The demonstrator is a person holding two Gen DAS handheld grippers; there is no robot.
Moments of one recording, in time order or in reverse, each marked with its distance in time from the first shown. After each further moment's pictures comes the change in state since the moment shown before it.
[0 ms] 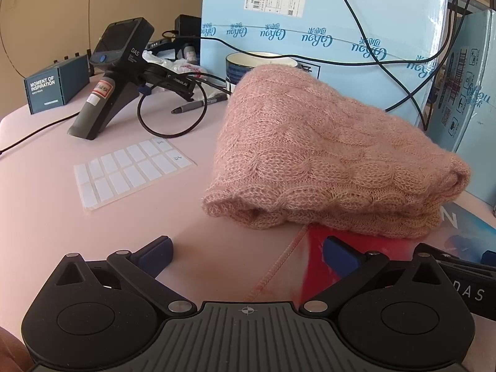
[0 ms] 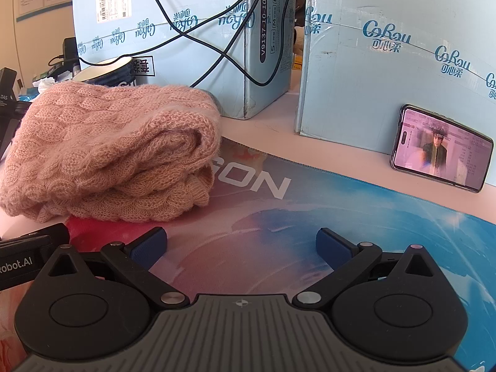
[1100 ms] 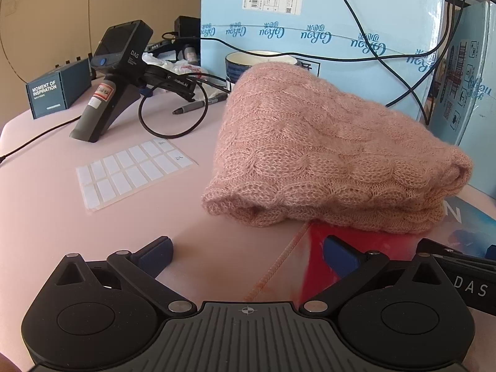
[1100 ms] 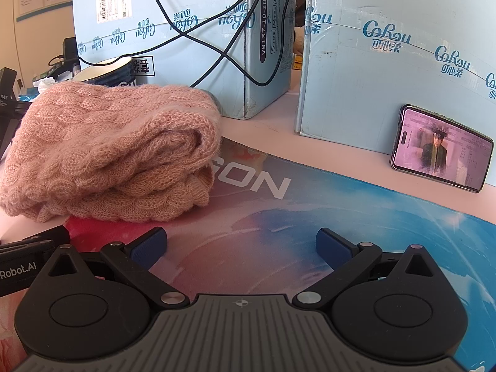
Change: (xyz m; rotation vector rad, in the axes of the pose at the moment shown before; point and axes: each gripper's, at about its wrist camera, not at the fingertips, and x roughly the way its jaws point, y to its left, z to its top) left arm 0.000 -0.005 -0.001 0.020 0.008 0.026; right arm 0.001 0.001 0.000 -0.001 -0.001 -0.001
